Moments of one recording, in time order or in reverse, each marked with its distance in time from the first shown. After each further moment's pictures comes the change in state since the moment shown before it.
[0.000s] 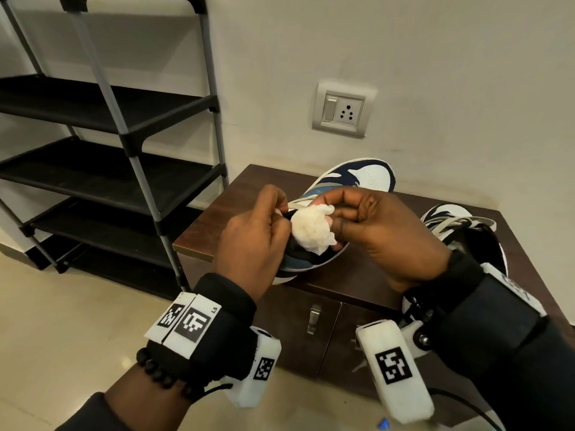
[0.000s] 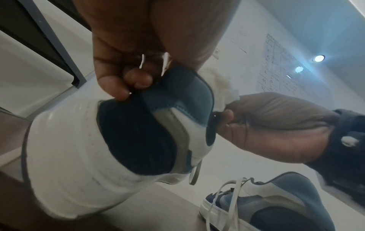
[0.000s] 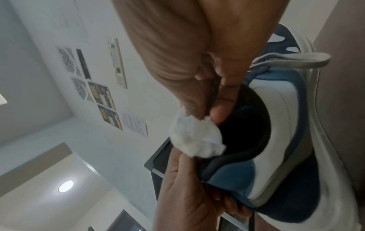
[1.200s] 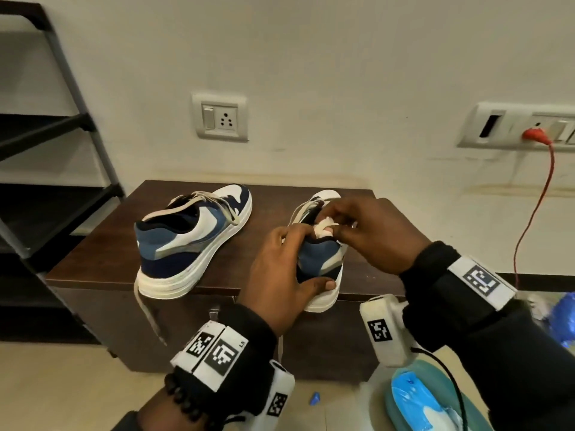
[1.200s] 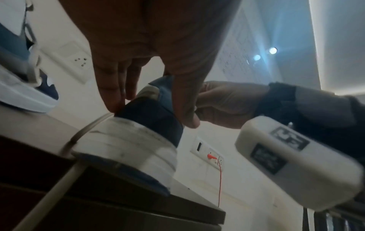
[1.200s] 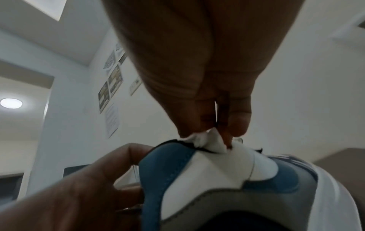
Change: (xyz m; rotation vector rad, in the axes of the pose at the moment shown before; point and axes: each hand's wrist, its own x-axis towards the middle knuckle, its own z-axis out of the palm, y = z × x) left_hand -0.037 0.113 0.123 -0.175 -0.376 0.149; right_hand -0.106 -0.004 -0.135 -0.951 0.215 0.088
